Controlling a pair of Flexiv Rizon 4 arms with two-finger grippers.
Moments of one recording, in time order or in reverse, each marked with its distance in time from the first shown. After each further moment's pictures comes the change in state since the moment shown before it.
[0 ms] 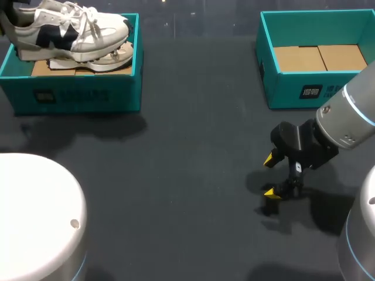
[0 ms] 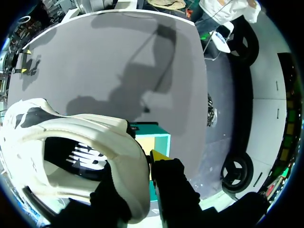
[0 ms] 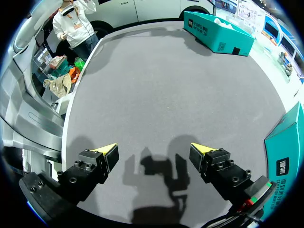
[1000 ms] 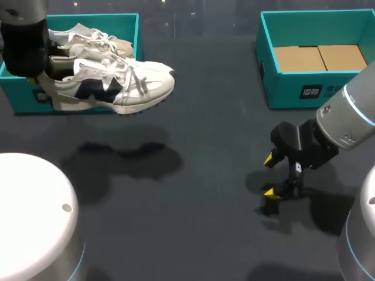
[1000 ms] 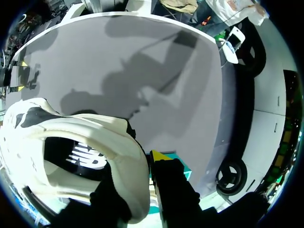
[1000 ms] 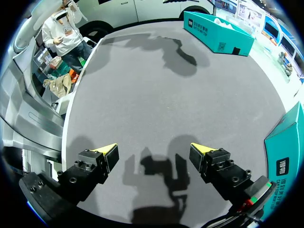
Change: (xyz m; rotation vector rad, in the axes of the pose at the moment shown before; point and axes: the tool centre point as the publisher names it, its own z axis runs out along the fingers) left arm -0.101 -0.143 0.003 -0.054 0.020 -0.051; right arm 0.000 0.000 0.000 0.000 0.000 0.000
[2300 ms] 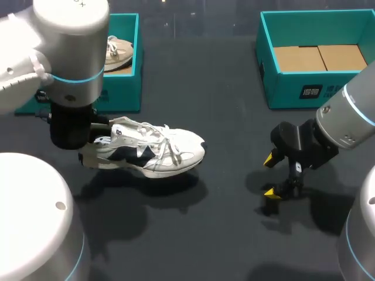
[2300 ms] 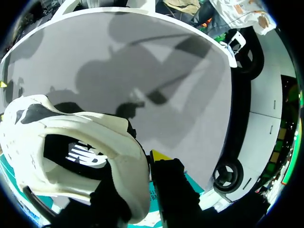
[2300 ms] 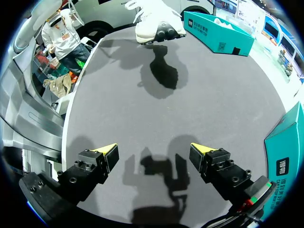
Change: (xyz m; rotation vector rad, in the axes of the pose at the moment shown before) left arm -0.066 -0.099 0.062 -0.020 0.078 0.023; right arm 0.000 0.000 0.000 0.000 0.000 0.000
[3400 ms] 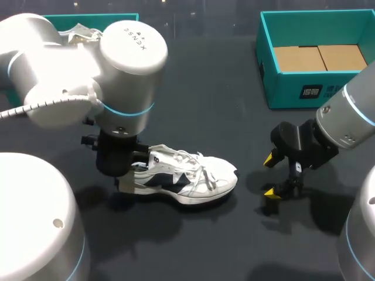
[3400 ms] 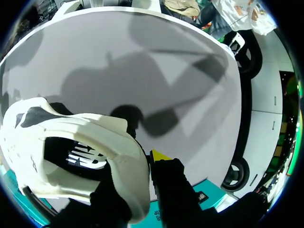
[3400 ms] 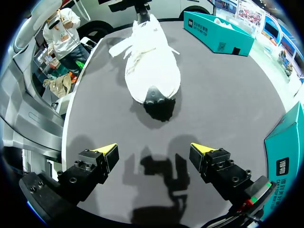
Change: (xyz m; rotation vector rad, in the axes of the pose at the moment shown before) left arm -0.091 -0.044 0.035 0.050 0.009 0.056; right arm 0.000 0.000 0.000 0.000 0.000 0.000
